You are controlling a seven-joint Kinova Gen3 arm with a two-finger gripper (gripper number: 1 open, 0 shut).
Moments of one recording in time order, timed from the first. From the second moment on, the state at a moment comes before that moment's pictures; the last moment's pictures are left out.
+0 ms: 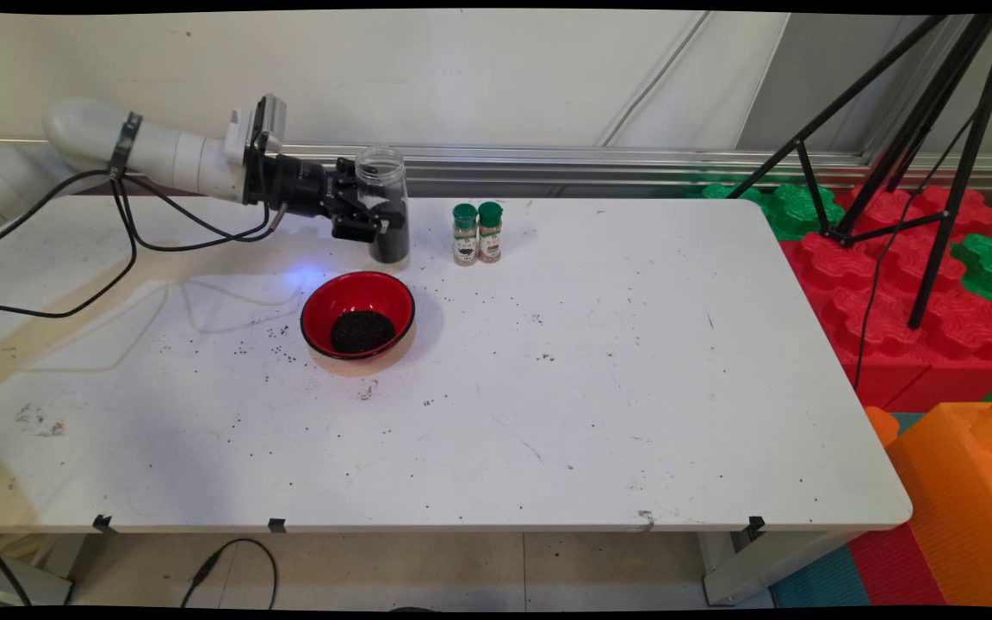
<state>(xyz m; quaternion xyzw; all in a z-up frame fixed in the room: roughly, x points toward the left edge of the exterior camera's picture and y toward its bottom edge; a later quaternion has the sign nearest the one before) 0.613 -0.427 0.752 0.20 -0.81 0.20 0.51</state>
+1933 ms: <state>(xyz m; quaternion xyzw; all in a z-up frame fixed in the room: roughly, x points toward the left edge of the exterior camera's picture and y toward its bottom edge) 0.605 -0.393 0.763 -0.03 -0.84 0.31 0.44</state>
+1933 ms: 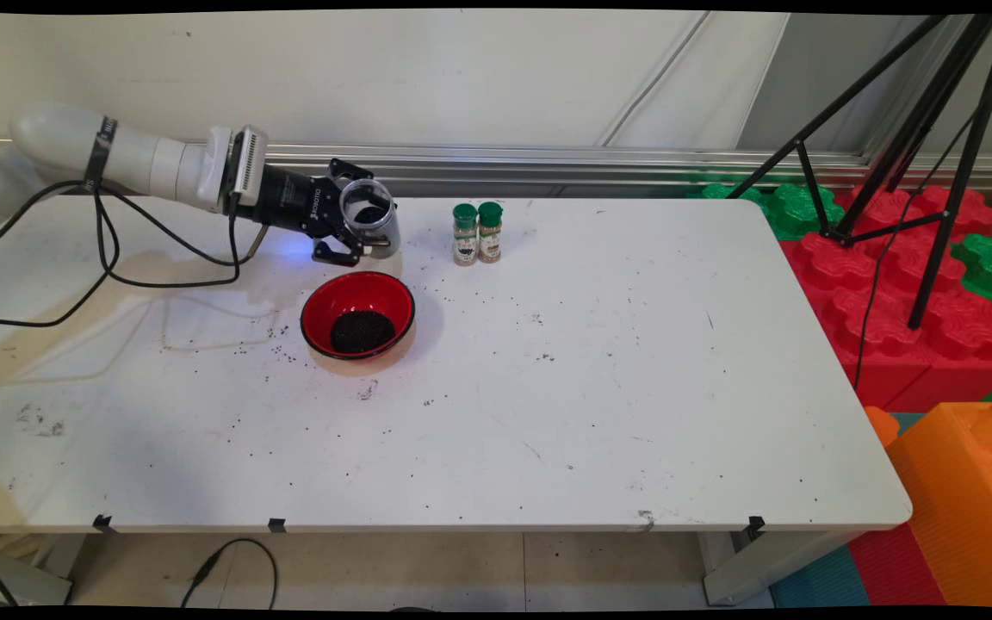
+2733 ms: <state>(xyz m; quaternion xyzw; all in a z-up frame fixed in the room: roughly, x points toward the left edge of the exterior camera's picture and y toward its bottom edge) 0.602 -0.388 0.767 -0.16 -0.83 0.37 0.38</state>
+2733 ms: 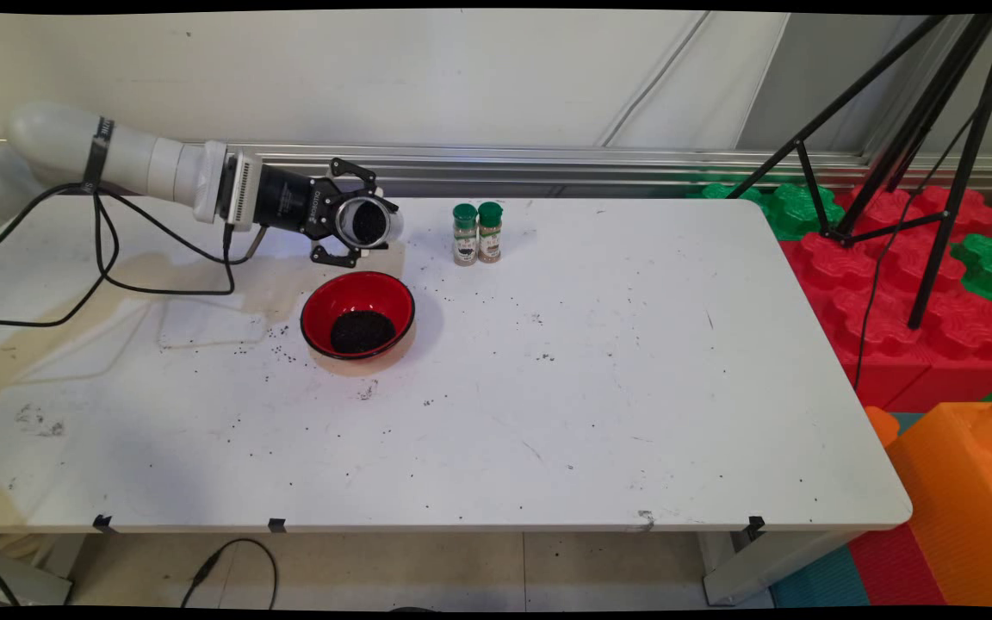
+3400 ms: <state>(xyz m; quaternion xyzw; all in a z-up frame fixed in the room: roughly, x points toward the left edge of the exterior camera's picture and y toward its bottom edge) 0.599 -0.385 0.769 -0.25 -0.81 0.41 0.33</state>
